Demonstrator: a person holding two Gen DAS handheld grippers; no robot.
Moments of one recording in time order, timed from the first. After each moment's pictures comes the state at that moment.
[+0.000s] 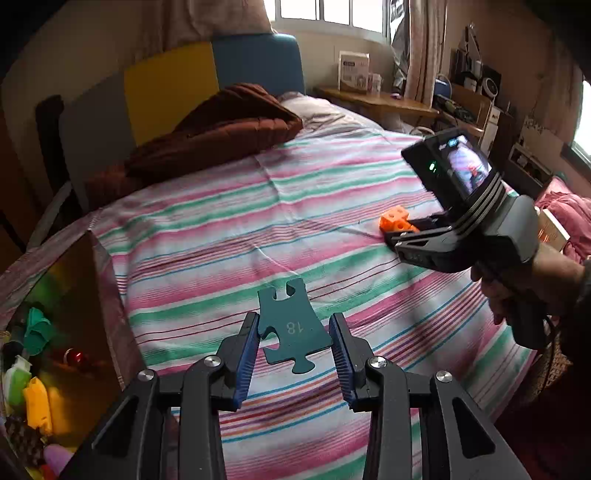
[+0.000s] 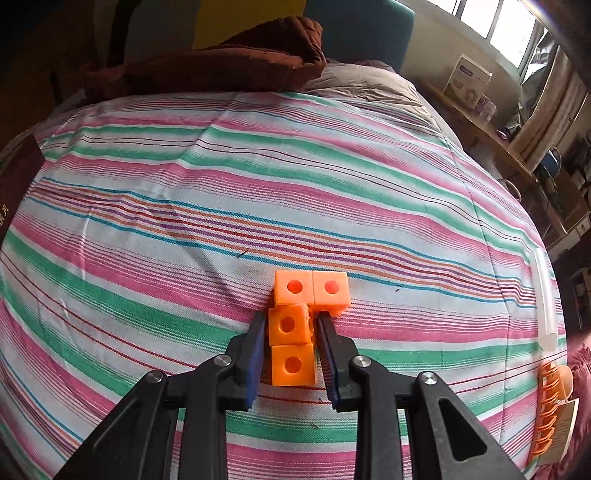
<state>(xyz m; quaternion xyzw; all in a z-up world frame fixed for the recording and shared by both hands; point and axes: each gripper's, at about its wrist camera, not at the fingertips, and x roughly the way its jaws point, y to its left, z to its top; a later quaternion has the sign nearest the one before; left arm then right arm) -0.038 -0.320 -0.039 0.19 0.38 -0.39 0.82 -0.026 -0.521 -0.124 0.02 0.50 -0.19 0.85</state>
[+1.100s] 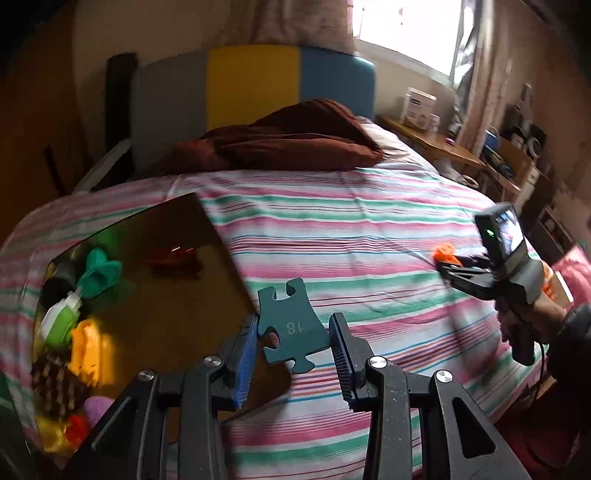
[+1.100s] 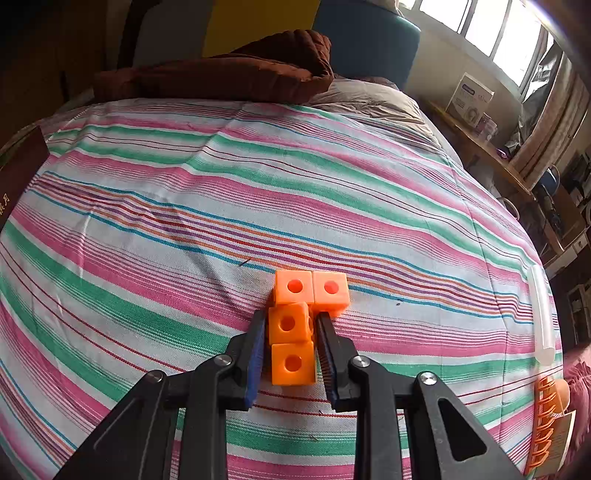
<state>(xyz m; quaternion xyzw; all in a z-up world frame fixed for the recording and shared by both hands) 0.004 -0.203 -0.011 0.09 0.40 -0.31 0.86 -0.028 -0.516 -0.125 0.00 0.48 -0.19 0.86</state>
